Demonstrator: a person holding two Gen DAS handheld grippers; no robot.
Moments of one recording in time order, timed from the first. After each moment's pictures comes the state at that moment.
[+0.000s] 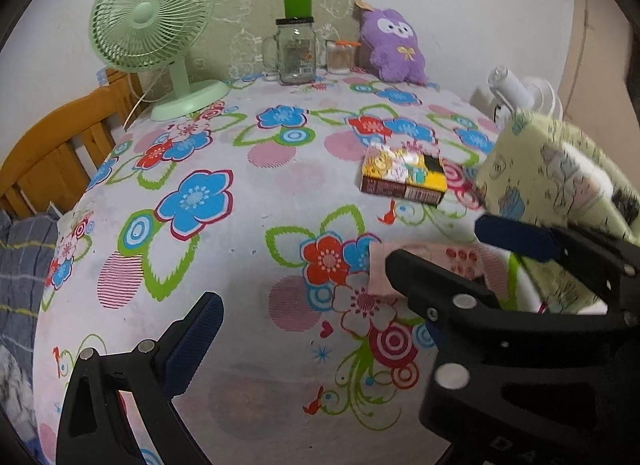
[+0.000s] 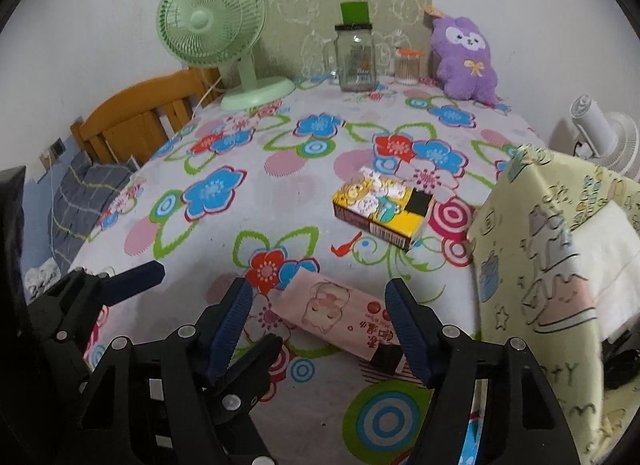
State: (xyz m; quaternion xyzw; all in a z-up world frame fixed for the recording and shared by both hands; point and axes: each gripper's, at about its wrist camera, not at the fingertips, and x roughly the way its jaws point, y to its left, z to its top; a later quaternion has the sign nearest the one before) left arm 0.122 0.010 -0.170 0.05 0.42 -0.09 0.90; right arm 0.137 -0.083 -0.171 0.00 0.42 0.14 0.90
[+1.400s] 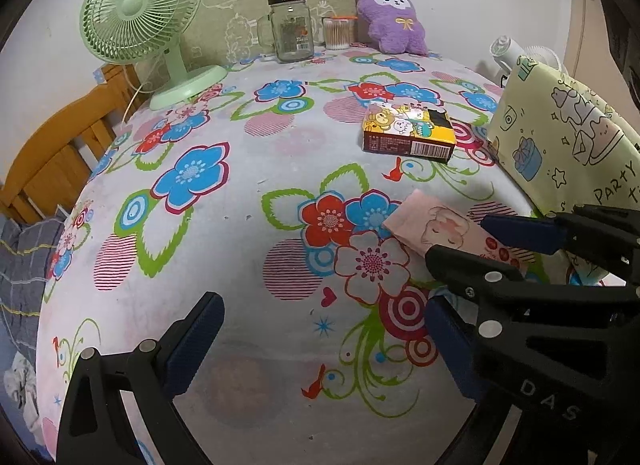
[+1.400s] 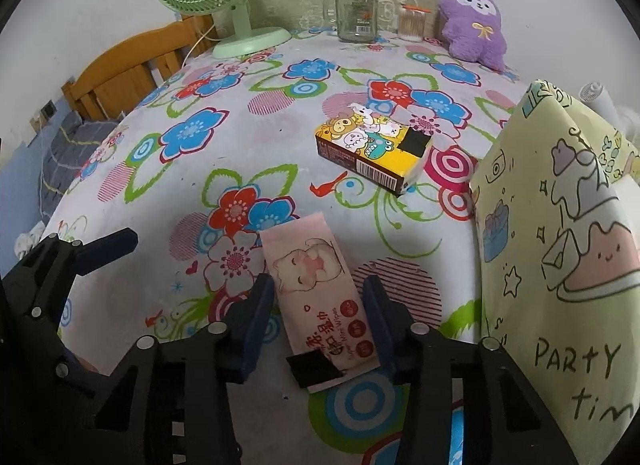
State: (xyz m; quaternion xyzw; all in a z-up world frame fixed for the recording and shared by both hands) left arm 0.119 0.003 -0.192 0.08 0.44 -0.07 0.89; right arm 0.140 -0.091 -0.199 -0.04 0.48 0.13 0.87
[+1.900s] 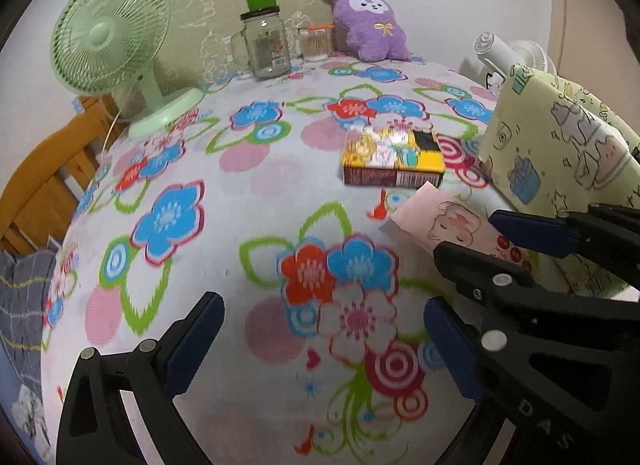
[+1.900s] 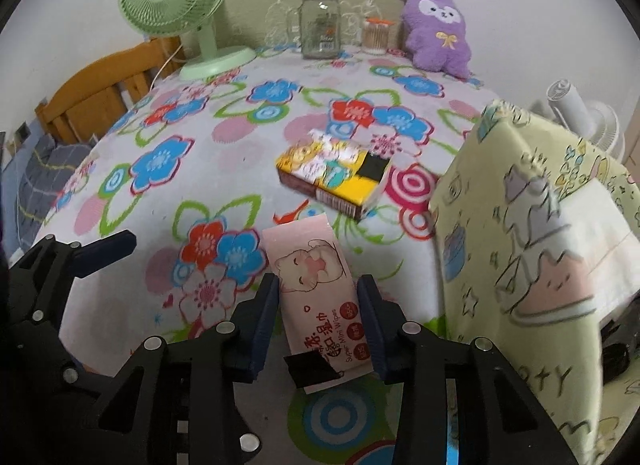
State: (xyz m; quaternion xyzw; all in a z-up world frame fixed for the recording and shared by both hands) left arm 0.146 -0.012 -0.185 0.11 0.42 -0.10 0.89; right arm 0.148 -0.099 -0.185 -0.03 0.45 0.07 0.89
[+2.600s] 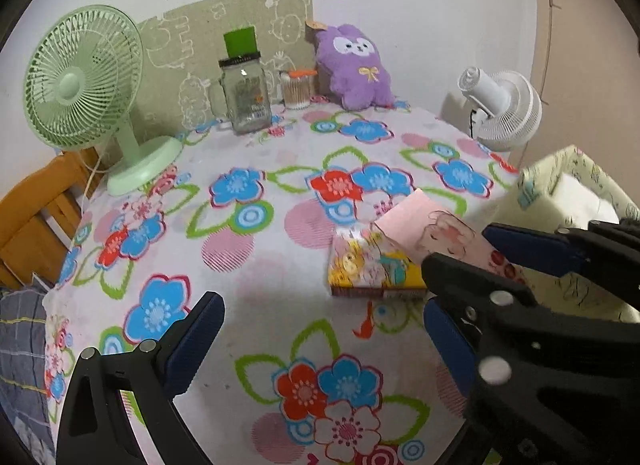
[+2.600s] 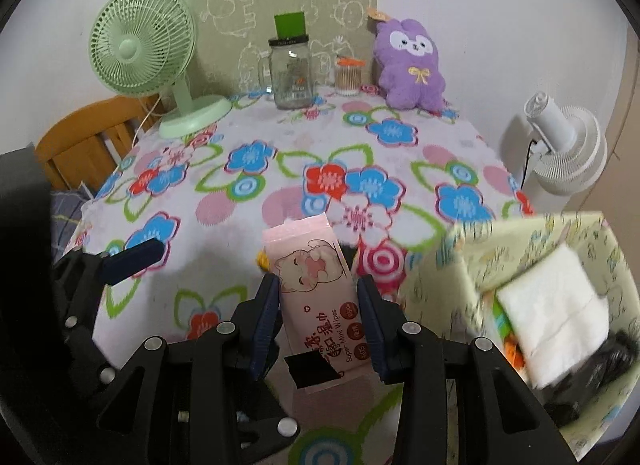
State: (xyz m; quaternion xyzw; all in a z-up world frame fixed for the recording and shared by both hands) left arm 0.191 -0.027 -0.141 0.10 0.38 -0.14 0.91; right arm 0.182 -0.109 -0.137 0.00 0.42 0.04 0.91
